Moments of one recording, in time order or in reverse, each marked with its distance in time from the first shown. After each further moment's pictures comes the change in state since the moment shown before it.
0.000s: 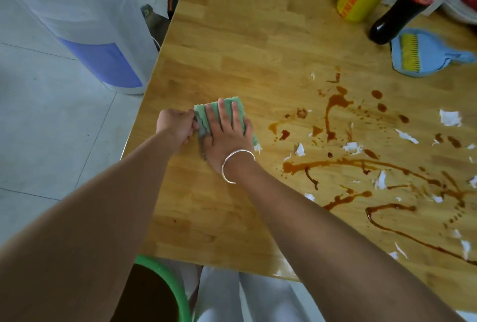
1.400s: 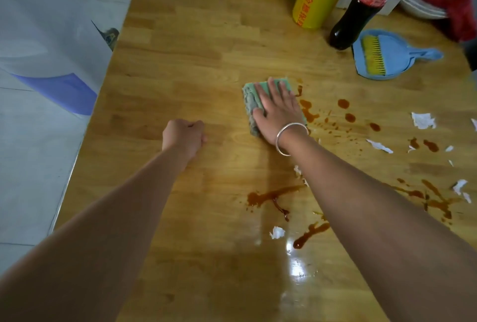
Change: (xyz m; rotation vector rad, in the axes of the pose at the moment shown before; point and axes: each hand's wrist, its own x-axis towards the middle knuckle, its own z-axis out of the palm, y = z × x) left_hand 0.011 0.054 0.098 0.127 -0.030 0.130; right_hand 0.056 0.193 -0.062 0.000 0.081 0.201
